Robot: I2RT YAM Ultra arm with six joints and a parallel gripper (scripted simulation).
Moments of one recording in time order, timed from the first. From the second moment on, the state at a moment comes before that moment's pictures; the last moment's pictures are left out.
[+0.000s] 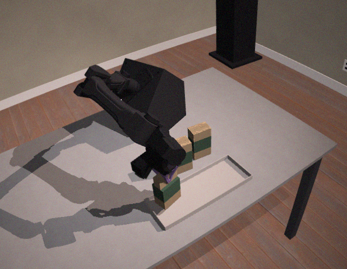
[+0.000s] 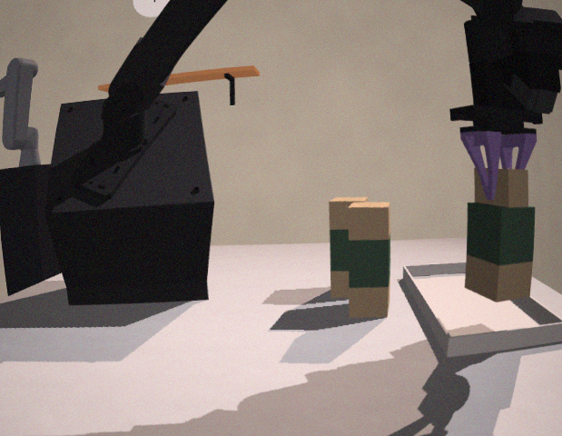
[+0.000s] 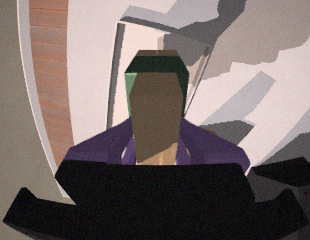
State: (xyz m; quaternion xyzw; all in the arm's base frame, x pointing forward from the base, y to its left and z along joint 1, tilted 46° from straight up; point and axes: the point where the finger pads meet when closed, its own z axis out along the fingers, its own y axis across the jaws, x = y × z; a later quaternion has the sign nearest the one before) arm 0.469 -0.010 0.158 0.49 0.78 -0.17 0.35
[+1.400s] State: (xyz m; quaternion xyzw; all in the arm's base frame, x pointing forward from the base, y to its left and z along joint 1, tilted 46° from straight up) arm 0.475 -0.028 0.129 0.49 0.78 -0.18 0.34
